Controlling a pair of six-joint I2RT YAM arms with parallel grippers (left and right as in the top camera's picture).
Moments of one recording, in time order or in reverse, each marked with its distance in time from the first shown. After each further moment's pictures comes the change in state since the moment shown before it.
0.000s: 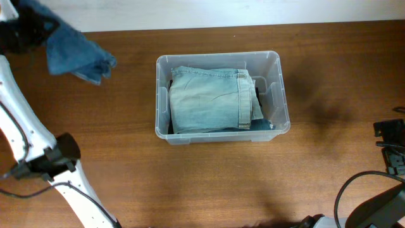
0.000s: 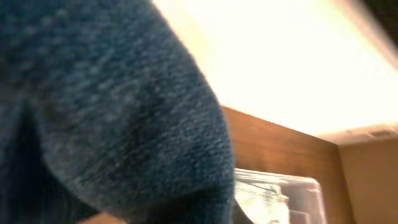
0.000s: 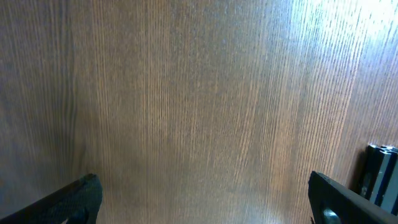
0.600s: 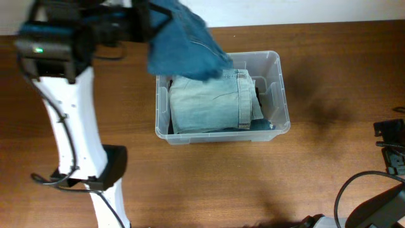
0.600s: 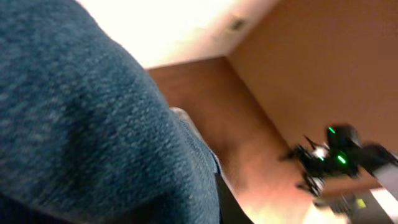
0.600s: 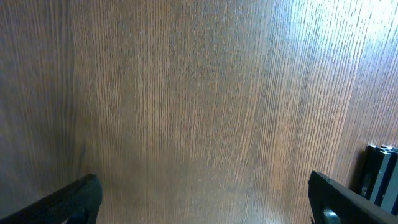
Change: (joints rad) left arm -0.574 -0.195 0.002 -0.008 0.042 -0.004; right arm 0.000 0.000 0.000 0.000 0.000 0.001
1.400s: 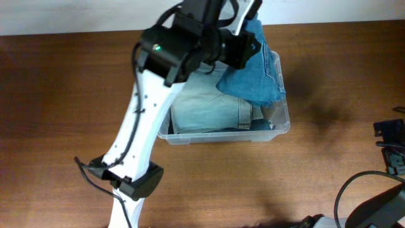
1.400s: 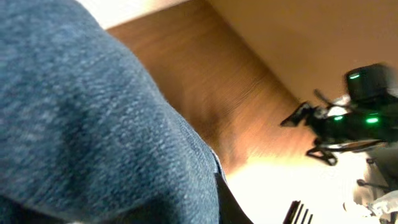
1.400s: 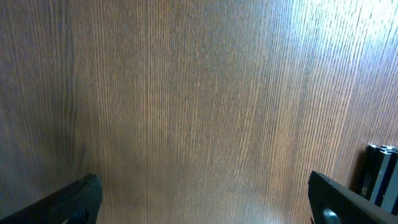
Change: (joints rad) left arm -0.416 0.000 -0.307 0.237 -0.280 -0.001; right arm 0.000 0.000 0.000 0.000 0.000 0.000
